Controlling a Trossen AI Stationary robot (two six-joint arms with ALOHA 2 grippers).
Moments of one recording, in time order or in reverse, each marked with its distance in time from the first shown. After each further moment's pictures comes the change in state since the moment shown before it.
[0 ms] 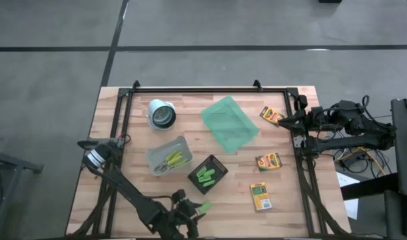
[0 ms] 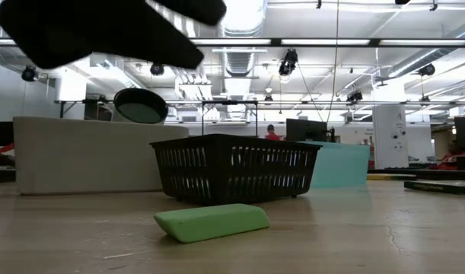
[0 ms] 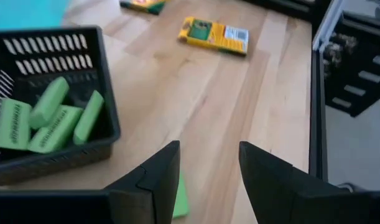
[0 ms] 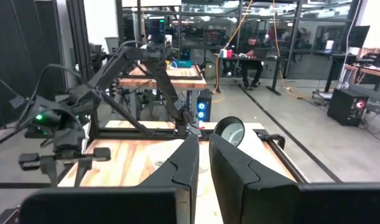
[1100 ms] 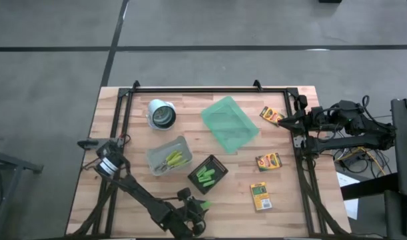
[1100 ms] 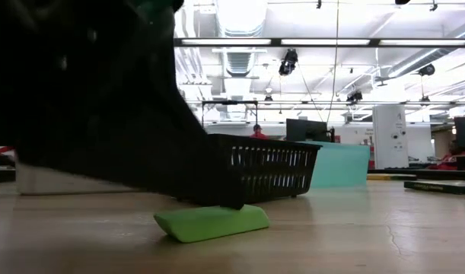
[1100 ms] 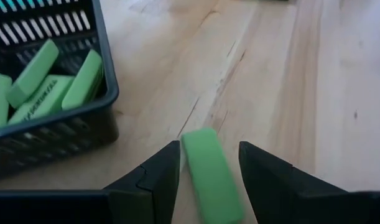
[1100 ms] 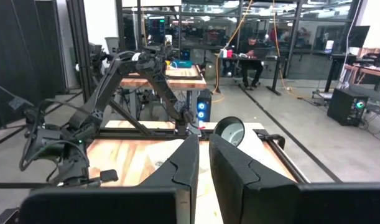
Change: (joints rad) left arm 0.050 0.159 0.000 0.053 0.016 0.063; right arm 0.000 0.000 0.000 0.000 0.000 0.000
